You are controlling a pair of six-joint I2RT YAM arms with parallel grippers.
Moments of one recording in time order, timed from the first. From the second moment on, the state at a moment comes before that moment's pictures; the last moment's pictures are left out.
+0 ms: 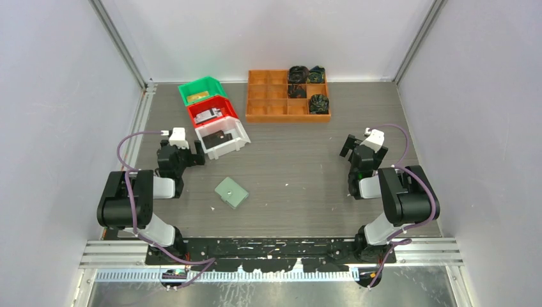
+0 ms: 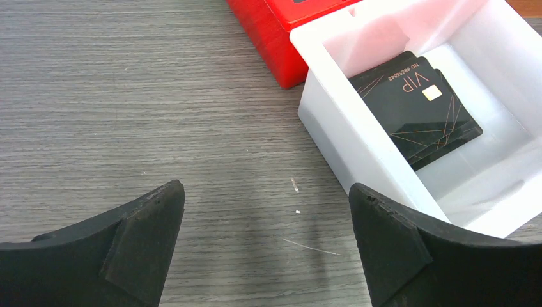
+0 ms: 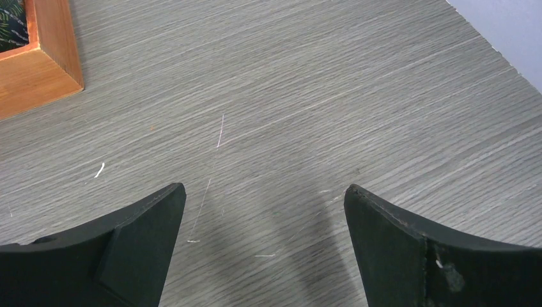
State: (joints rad) left arm 0.03 1.55 0.36 0.88 0.10 0.00; right arm 0.06 1.57 0.33 0.95 0.46 0.18
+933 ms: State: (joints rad) left arm 0.07 1.24 0.53 0.42 0.12 0.01; right arm 0.09 1.33 0.67 0.33 0.60 0.35
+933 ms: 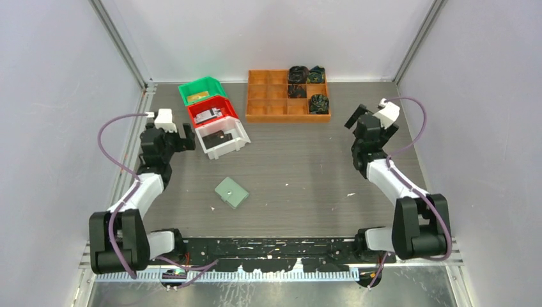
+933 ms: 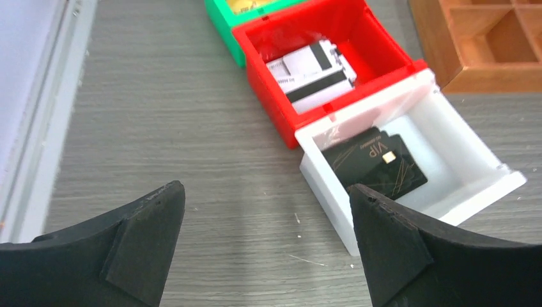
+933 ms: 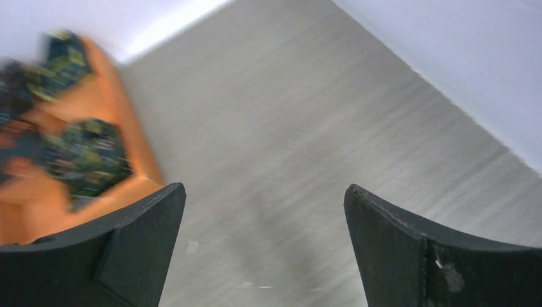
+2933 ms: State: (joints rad) left arm 0.03 2.05 1.64 -0.50 -0.05 -0.07; right arm 0.78 1.41 1.05 -0.43 0.29 0.47
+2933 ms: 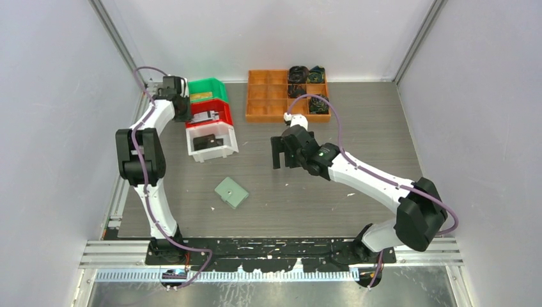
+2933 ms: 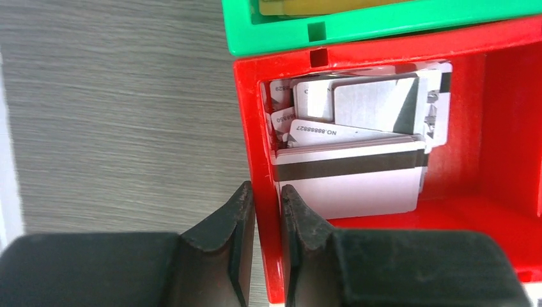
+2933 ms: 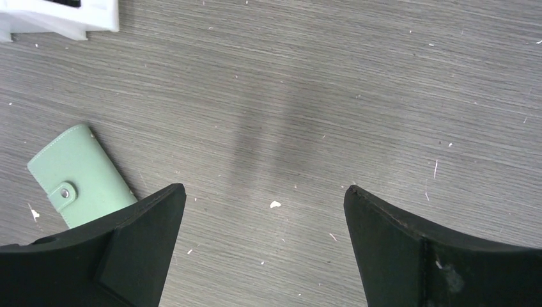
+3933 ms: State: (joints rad) left arm 0.15 1.75 1.25 -0.49 0.23 1.01; right arm 0.81 1.27 1.00 -0.45 0.27 0.49
